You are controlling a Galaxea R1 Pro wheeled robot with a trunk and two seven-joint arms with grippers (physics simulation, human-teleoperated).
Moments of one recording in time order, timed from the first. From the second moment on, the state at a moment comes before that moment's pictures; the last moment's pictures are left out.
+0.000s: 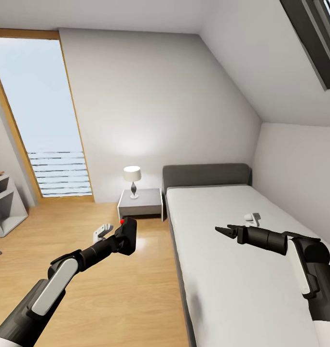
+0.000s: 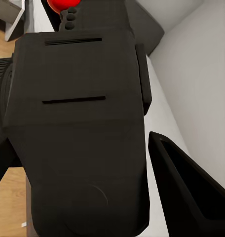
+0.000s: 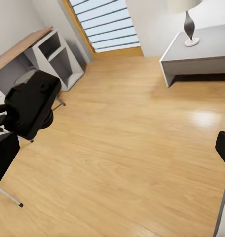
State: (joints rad) left arm -0.43 0.25 -0.23 -1.33 1.09 0.55 0.03; right arm -0.50 -0.23 -0.21 -1.46 -0.12 0.90 0.98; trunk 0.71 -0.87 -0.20
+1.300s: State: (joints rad) left arm -0.43 0.25 -0.23 -1.33 1.09 0.55 0.03; right arm -0.50 -0.23 -0.21 -1.46 -0.12 0.90 0.98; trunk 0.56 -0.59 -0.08
